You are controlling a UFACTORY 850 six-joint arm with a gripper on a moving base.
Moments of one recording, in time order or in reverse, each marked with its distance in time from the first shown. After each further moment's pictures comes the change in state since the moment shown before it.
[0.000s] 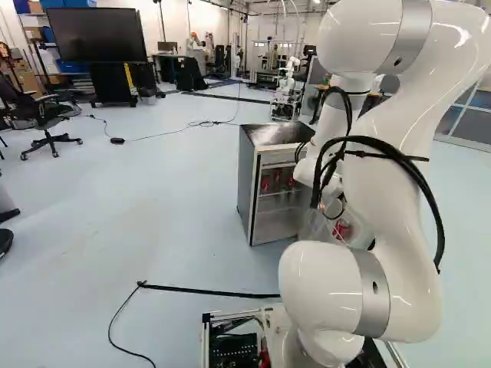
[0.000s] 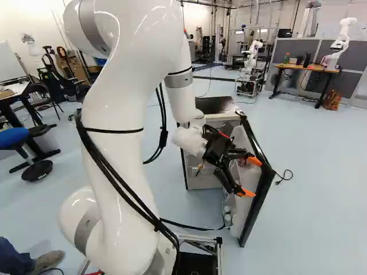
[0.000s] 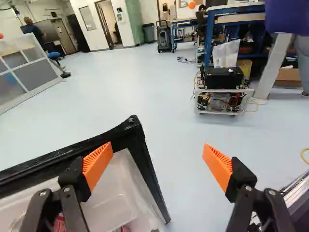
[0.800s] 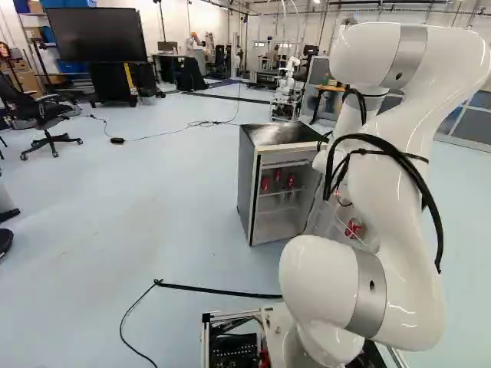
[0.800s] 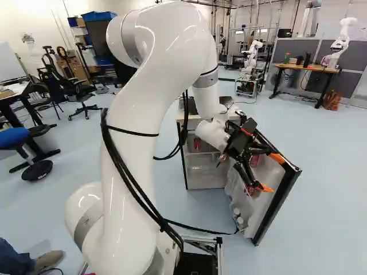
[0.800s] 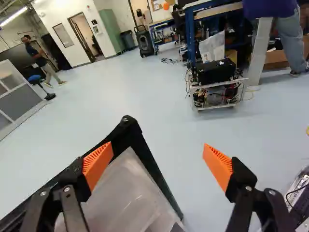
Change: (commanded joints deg) arm -8.4 -7.6 -14.3 0.0 0.0 0.0
